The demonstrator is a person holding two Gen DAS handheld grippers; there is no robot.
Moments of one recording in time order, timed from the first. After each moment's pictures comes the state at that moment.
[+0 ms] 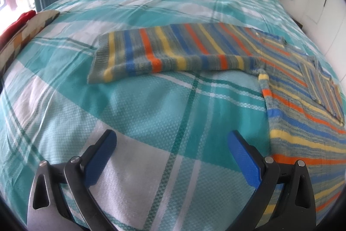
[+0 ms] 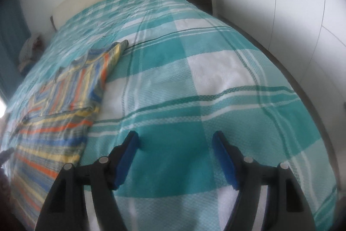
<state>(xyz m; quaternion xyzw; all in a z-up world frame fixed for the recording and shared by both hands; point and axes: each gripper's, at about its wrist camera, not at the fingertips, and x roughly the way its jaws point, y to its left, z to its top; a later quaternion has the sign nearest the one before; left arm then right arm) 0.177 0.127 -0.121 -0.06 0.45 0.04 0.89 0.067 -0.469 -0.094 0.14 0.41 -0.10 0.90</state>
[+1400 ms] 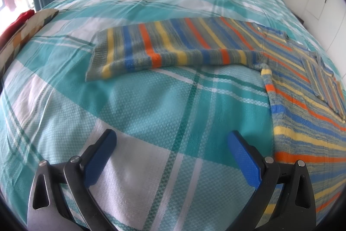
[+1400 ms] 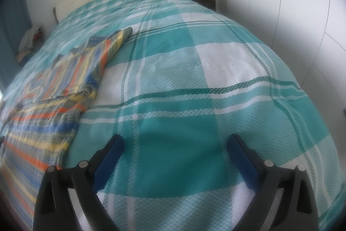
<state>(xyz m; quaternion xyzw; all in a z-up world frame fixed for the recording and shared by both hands) 0.180 0.124 -0.127 -0.05 0.47 0.04 0.88 0.067 -0.456 -0.113 0.11 0.41 -0.10 0.90</state>
